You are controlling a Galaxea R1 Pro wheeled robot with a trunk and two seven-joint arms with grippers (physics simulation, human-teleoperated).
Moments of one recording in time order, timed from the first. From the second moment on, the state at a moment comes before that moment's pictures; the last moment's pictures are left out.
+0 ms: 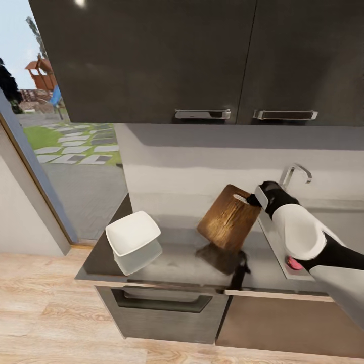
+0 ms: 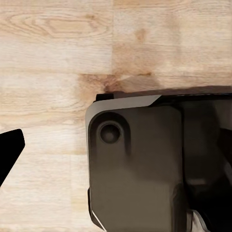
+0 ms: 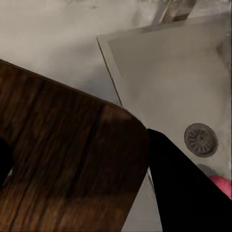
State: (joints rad) left arm 0.00 0.00 -0.04 -0.39 0.00 -0.08 0.00; right arm -1.39 -0.01 -0.66 -0.26 0.52 0.62 -0.29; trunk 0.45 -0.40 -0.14
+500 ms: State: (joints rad) left arm 0.00 0.00 -0.04 -0.37 0.00 -0.08 0.00; right arm -1.39 -0.01 -0.72 -0.25 0.12 0.55 -0.71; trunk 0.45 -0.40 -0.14
